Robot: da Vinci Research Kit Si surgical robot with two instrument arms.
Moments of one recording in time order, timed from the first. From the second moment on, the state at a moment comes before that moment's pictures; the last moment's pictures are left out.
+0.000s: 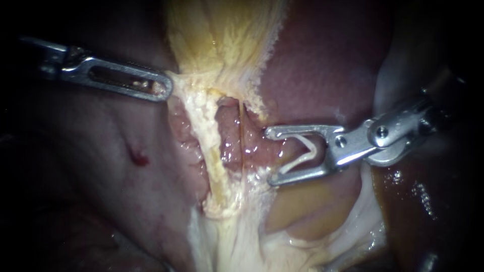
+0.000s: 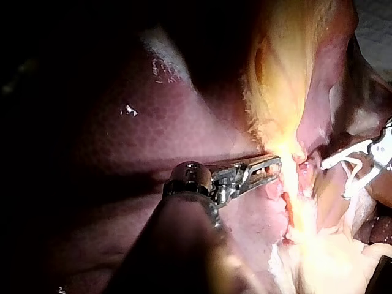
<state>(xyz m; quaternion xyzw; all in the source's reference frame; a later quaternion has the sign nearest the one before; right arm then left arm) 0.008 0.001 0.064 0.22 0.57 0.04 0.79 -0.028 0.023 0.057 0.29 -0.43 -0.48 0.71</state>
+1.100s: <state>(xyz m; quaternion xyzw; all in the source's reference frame) 0.014 0.000 0.071 0.32 0.53 0.16 0.77 -0.029 0.023 0.057 0.29 -0.43 -0.48 0.71</state>
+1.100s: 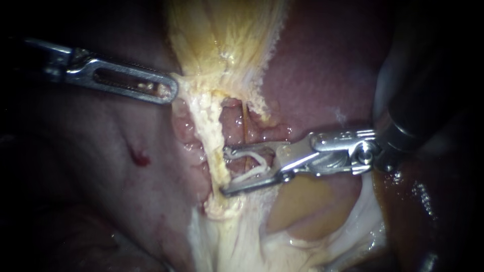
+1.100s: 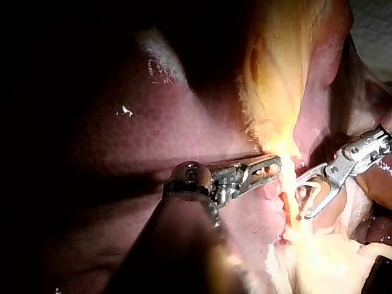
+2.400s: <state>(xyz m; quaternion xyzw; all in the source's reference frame) 0.020 -0.002 0.070 0.40 0.60 0.12 0.68 -0.030 0.023 0.057 0.29 -0.43 -0.48 0.71</state>
